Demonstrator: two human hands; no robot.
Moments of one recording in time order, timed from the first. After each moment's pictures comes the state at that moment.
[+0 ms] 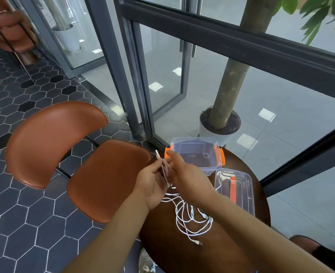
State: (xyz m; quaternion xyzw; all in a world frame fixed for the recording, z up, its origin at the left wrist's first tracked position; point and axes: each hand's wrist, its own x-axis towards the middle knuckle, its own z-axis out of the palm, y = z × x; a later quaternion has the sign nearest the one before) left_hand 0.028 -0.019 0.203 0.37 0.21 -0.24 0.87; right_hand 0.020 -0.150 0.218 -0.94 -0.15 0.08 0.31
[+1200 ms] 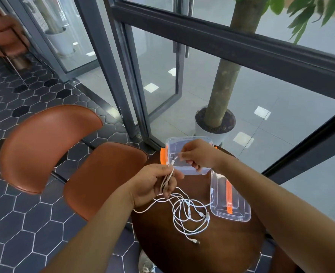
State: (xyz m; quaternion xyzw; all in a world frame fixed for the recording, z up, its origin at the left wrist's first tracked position) left_hand 0.033 -0.008 0.211 0.59 0.02 -0.38 0.71; right_hand 0.089 -0.204 0.236 -0.87 -0.05 0.26 0.42
